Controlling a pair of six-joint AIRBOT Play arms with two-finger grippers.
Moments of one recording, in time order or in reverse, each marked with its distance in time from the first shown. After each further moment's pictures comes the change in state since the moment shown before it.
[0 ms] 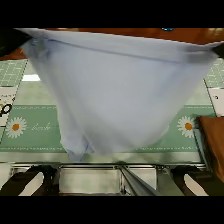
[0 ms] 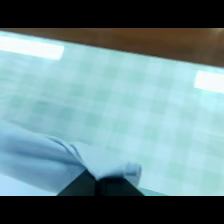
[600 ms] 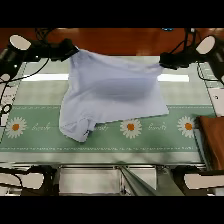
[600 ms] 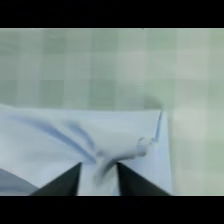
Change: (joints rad) left arm -0.105 -0.651 0.124 -0.009 0.292 0.018; right arm -0.006 -0.649 -0.011 0.060 -0.364 0.098
